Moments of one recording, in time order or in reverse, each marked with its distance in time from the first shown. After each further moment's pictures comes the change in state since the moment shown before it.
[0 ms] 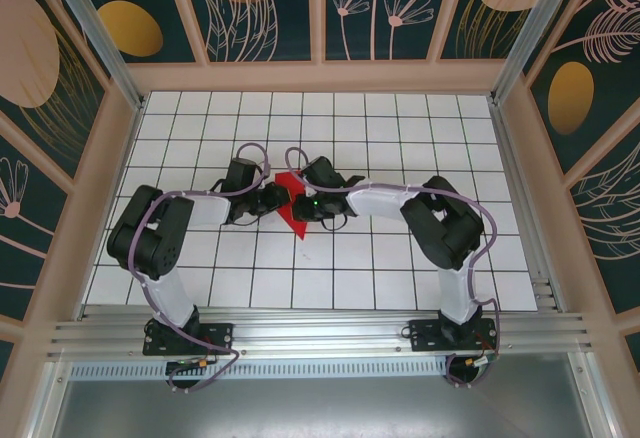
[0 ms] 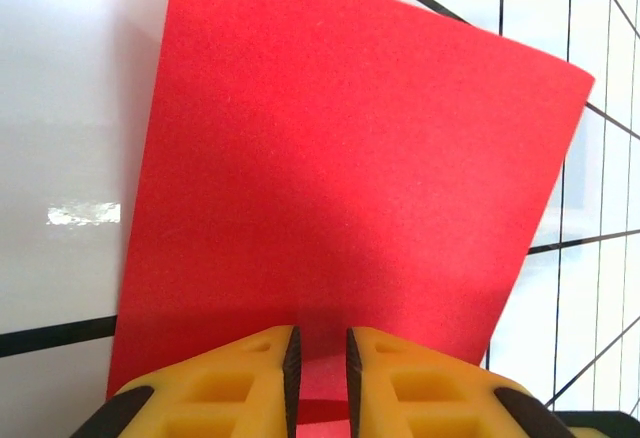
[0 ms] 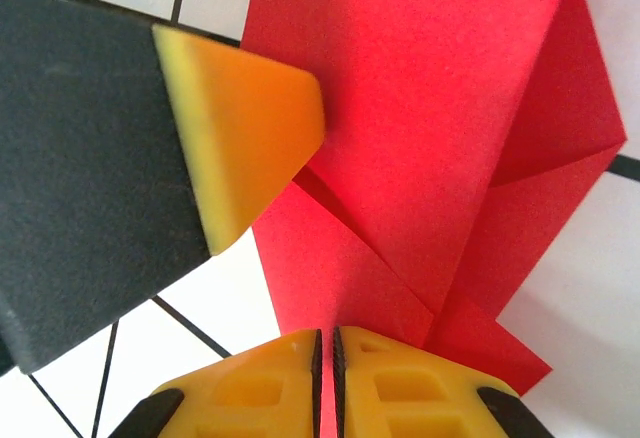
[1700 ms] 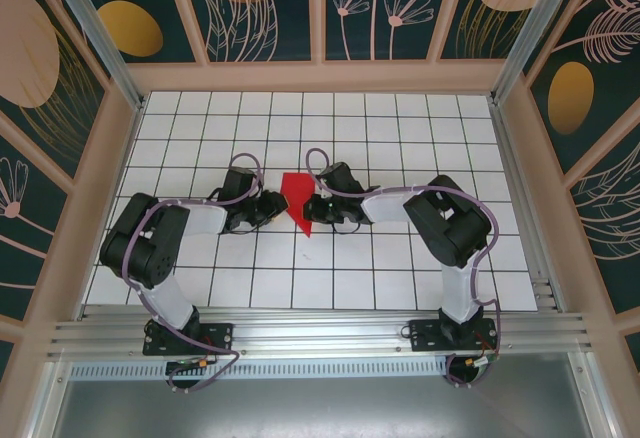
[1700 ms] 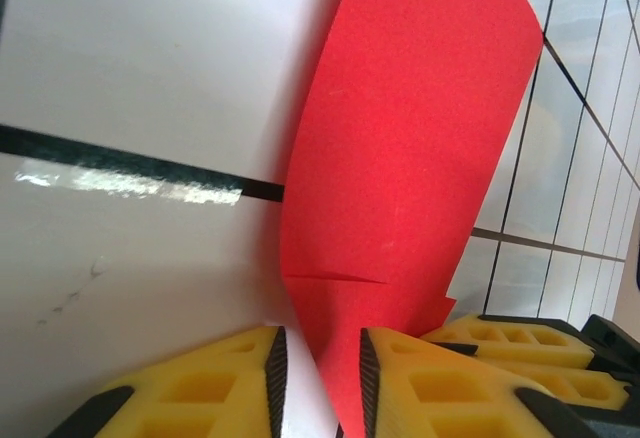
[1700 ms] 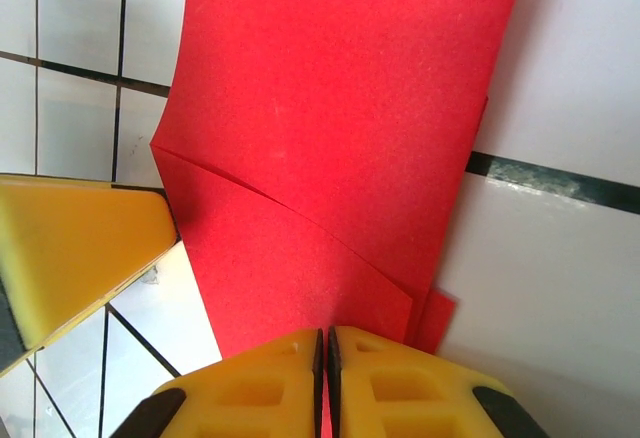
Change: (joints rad) left arm -0.013 -0.056 -0.094 0.026 -0.010 -0.180; right arm -0.077 -0.018 -0.198 0.275 -0.082 0.119
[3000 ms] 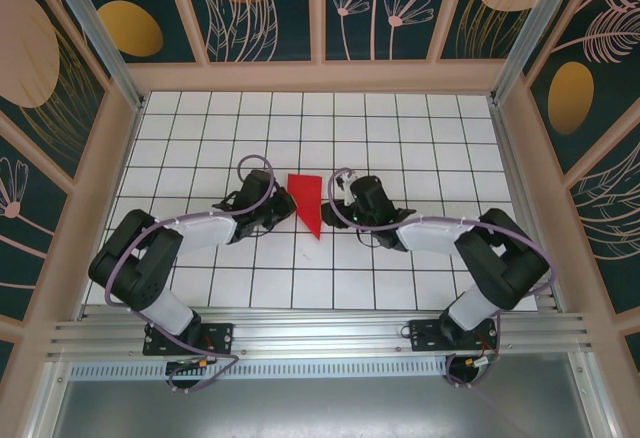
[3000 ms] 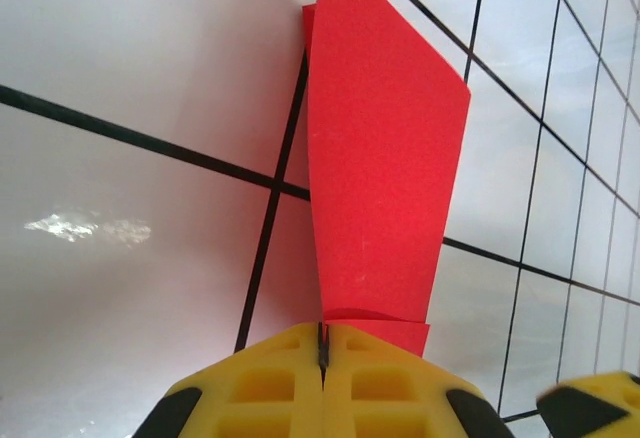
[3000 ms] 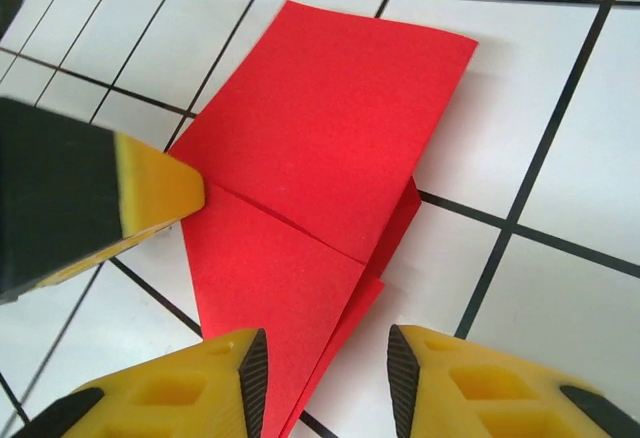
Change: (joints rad) left arm -0.209 -0.134 0.022 -0.092 -0.324 -0.128; right arm 0.019 -0.402 -0.379 0.228 0.237 -0.300
